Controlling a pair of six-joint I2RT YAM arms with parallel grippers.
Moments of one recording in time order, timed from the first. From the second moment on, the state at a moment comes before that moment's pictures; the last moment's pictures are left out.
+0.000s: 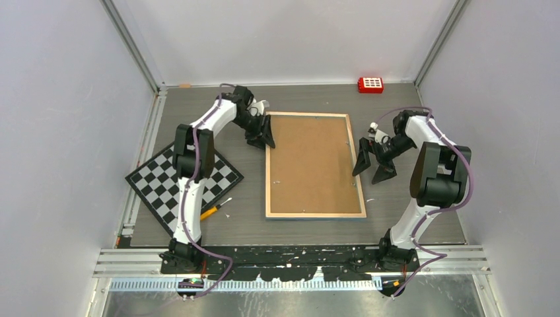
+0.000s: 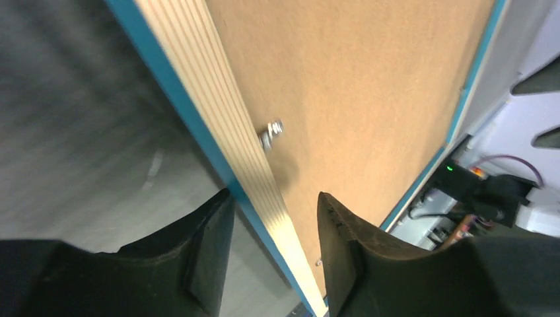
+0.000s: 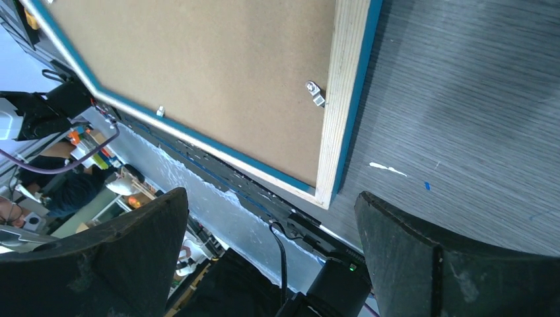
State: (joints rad) left arm -0.29 2.32 1.93 -0.95 0.73 -0.18; right arm -0.17 1.81 1.30 -1.26 -0.59 -0.24
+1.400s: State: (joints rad) left arm -0.20 1.14 1.04 -1.34 0.25 0.54; right arm 0.13 1.58 1.33 -1.21 -0.64 -0.21
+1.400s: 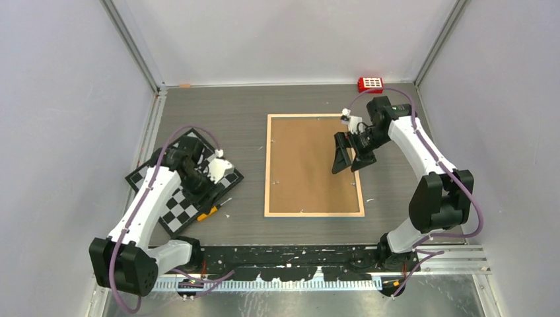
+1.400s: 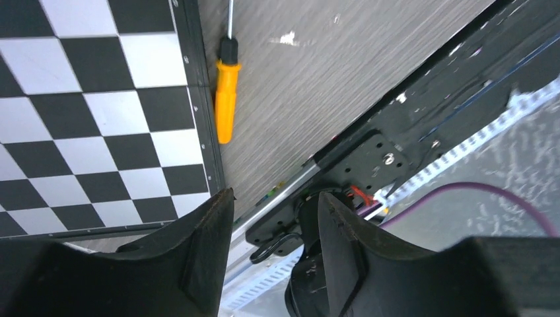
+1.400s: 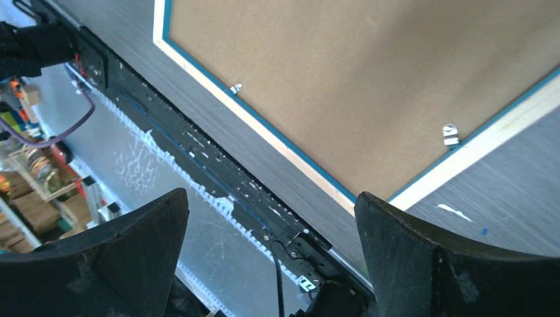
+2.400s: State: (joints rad) left arm -0.40 1.32 0.74 -0.97 0.03 0.65; right arm 0.13 1.63 1.43 -1.22 -0.58 -0.20
